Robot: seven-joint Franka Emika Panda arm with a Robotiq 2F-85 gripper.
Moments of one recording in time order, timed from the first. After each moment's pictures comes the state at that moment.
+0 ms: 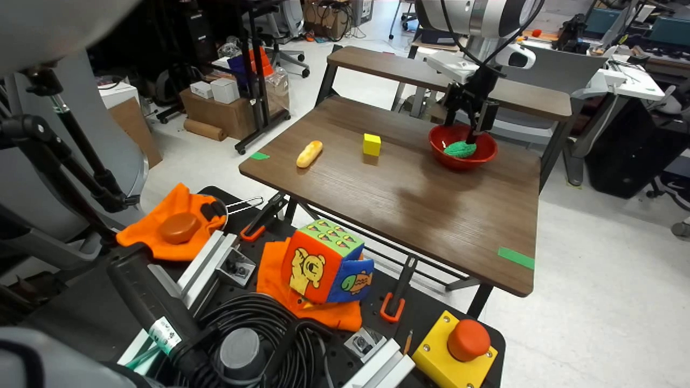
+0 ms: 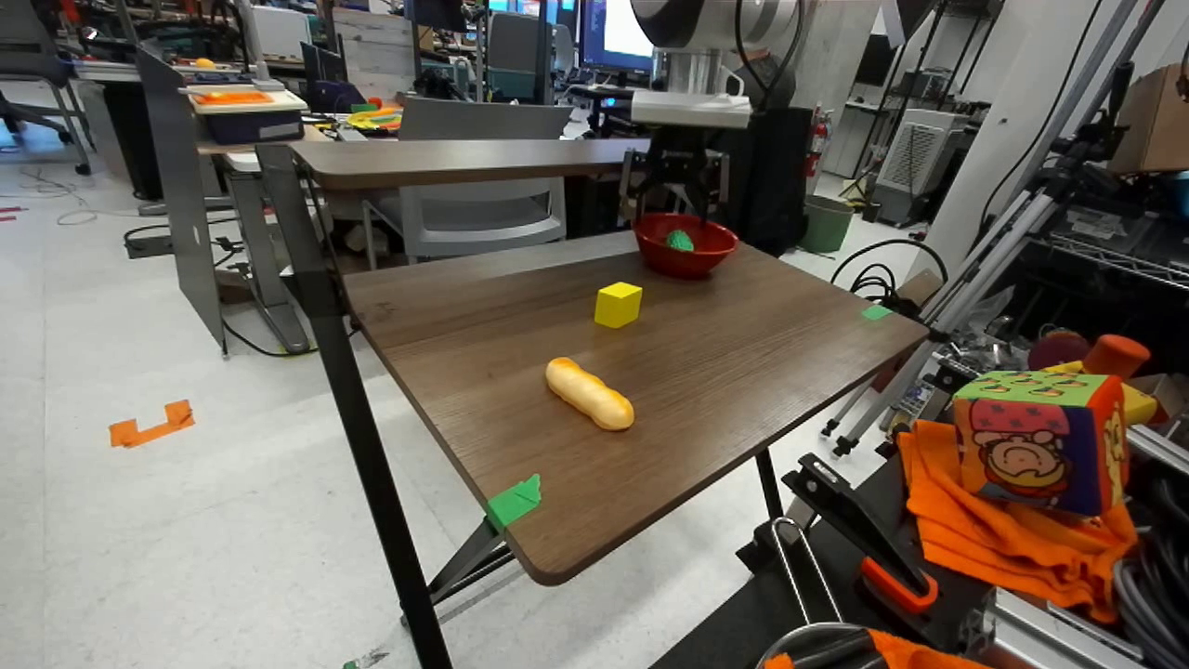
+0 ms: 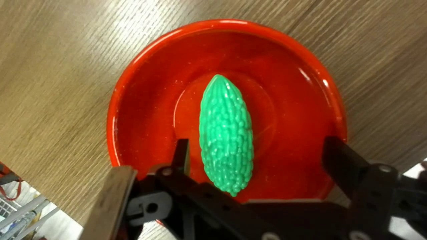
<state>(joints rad) -0.02 1.11 -0.12 -1.00 0.04 2.00 0.64</state>
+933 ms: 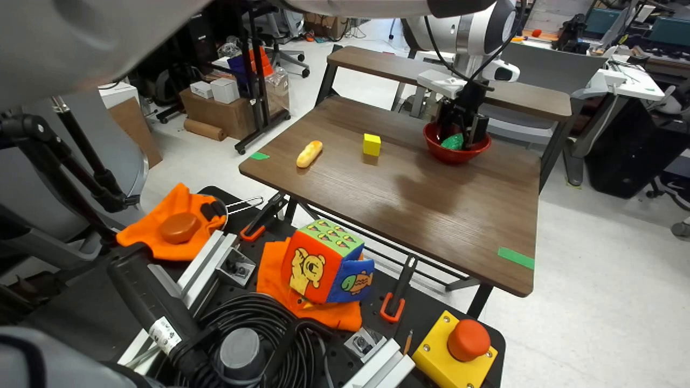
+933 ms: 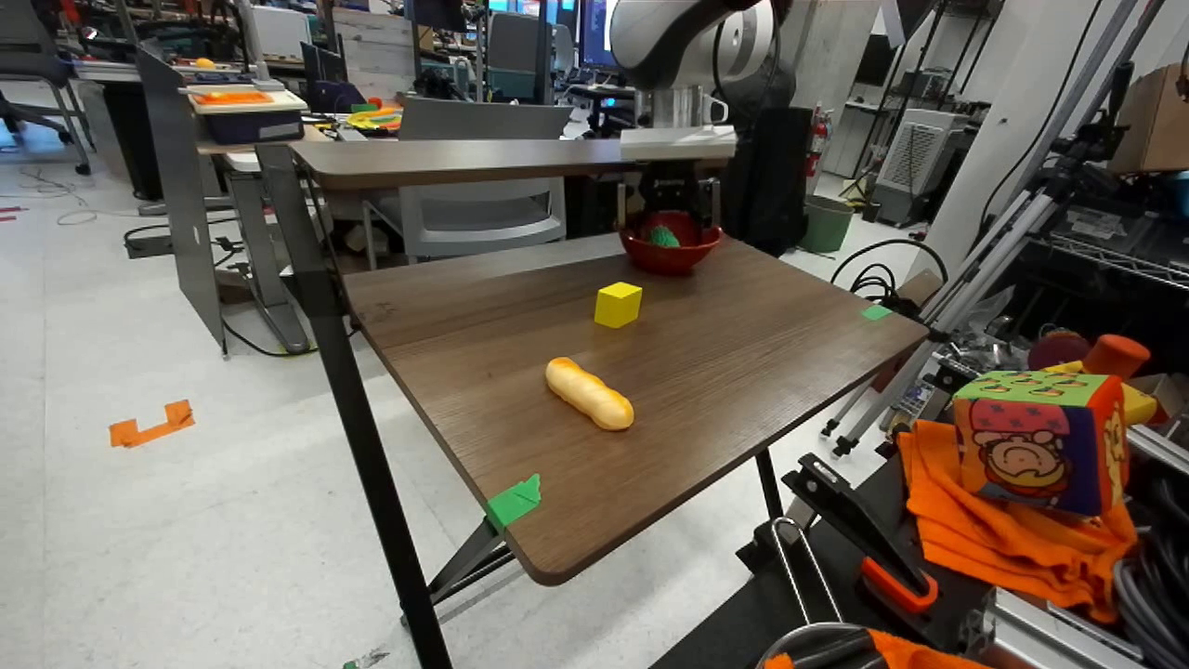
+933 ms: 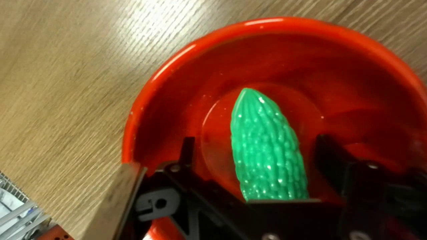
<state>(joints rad) 0.01 1.22 -0.15 -0.89 -0.01 1.96 0.66</state>
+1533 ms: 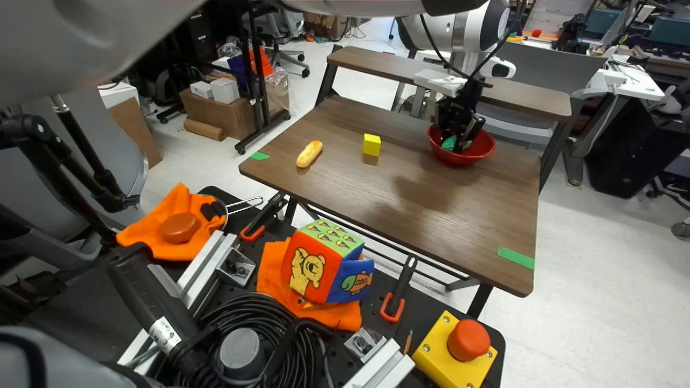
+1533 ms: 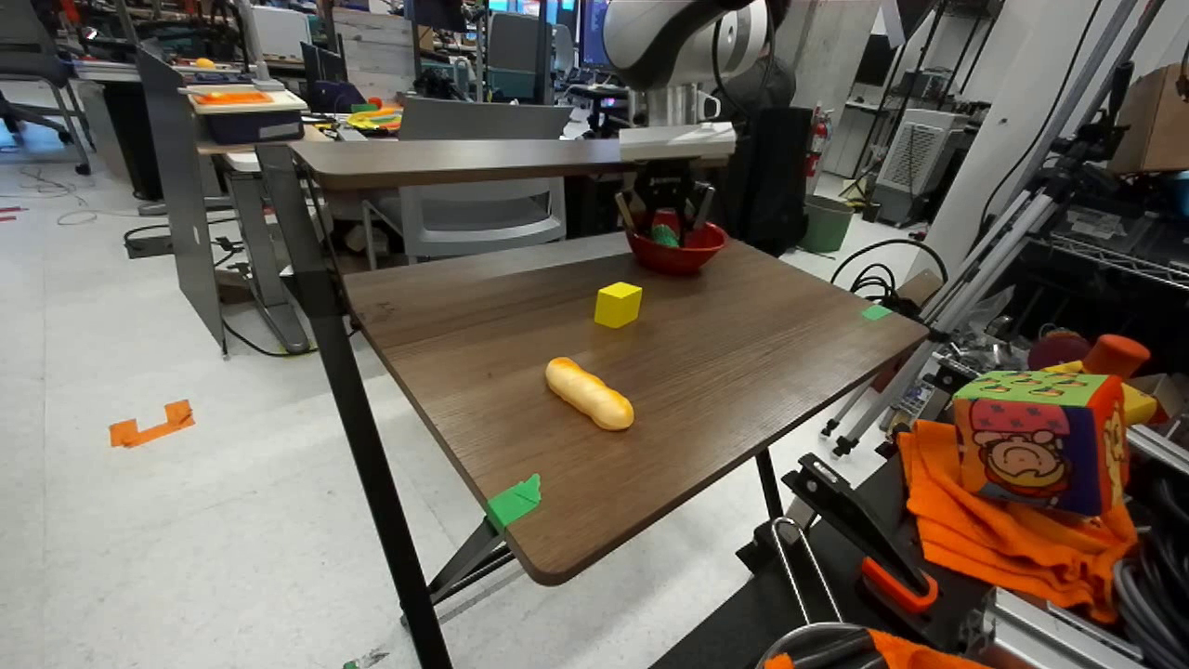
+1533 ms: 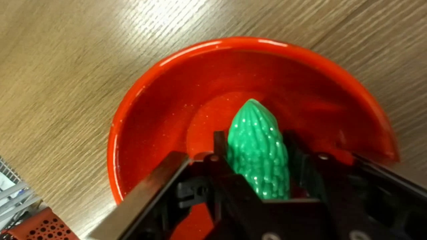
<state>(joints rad) 0.02 1.21 -0.15 -0.89 -0.03 1.96 0.60</state>
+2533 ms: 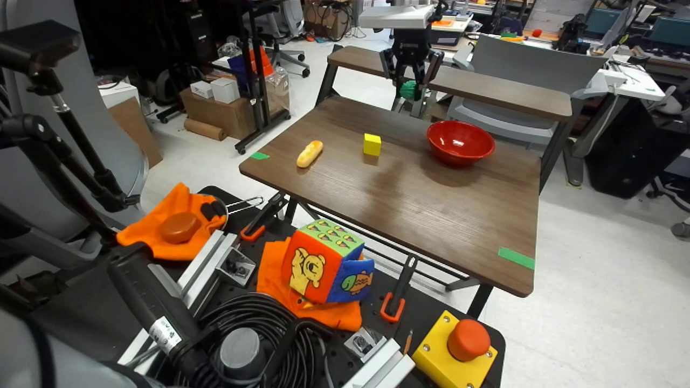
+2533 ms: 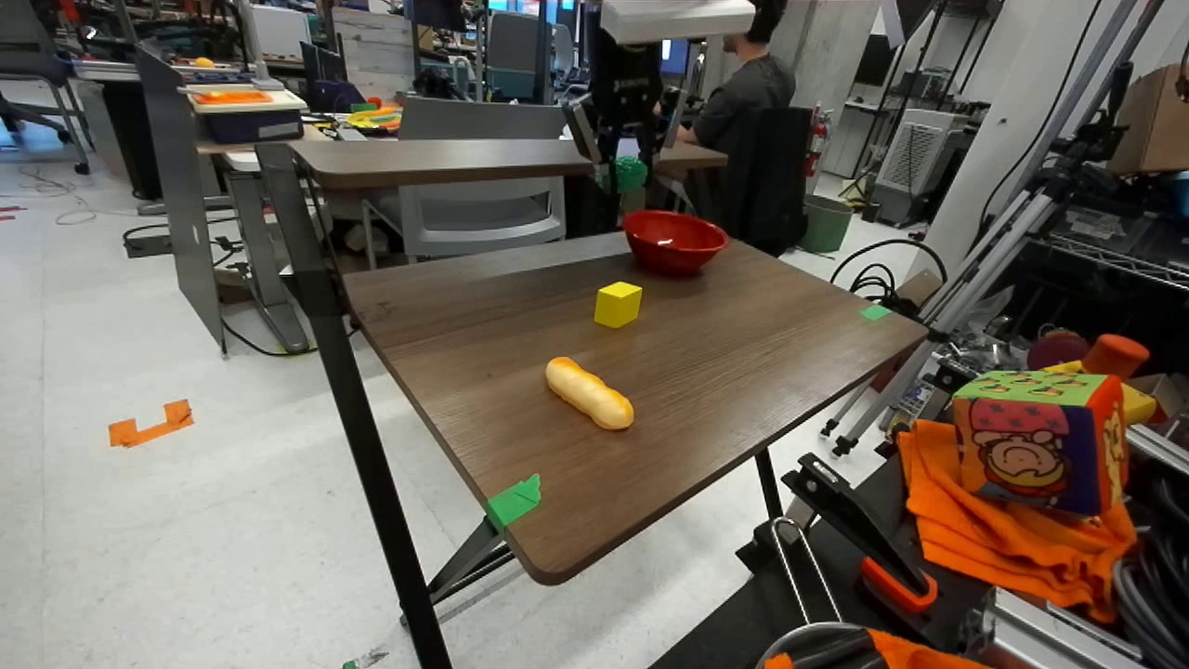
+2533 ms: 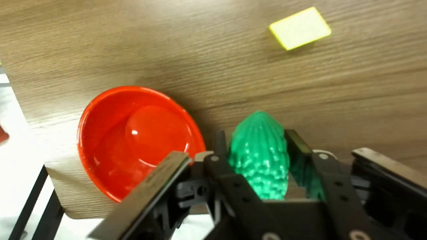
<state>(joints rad) 0.21 0.73 -0.11 -1.47 -0.15 2.13 0.33</state>
